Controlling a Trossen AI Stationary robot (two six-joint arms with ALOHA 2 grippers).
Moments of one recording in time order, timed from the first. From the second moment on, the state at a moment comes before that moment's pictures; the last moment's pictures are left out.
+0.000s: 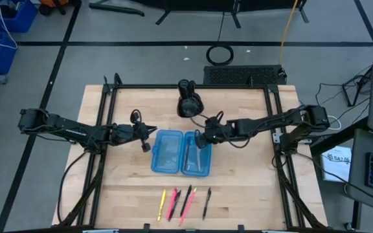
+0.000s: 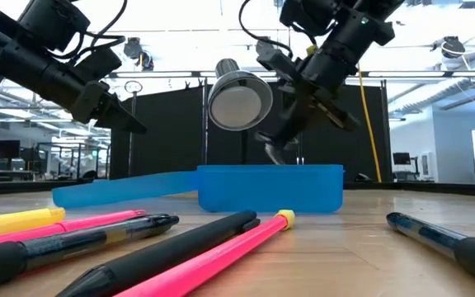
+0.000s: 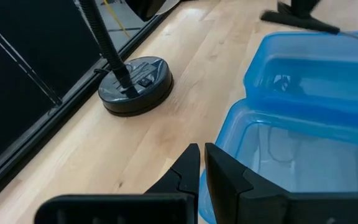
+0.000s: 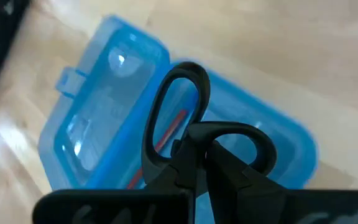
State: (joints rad) left arm -0.02 1.01 0.24 0.33 -0.45 0.02; right arm 0.00 1.59 0.96 -0.28 0.18 1.08
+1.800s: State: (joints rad) left arm 0.01 1.01 0.24 0.33 -0.42 0.02; right arm 0.00 1.77 0.96 -0.30 0.13 1.17
